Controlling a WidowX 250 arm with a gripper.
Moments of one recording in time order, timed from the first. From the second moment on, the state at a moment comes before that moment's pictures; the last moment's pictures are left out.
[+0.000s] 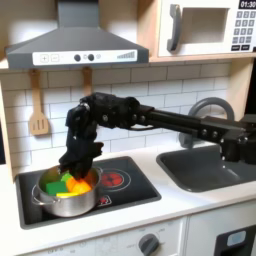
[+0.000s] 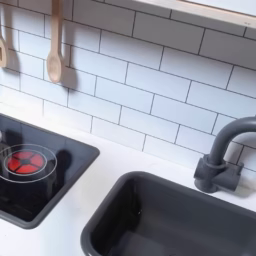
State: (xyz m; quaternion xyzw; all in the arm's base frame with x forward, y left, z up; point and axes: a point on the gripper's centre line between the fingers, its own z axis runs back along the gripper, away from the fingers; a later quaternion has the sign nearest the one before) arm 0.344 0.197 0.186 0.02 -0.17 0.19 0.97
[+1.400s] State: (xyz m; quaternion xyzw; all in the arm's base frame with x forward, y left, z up) arm 0.337 0.203 0.163 0.00 -0.14 0.05 0.99
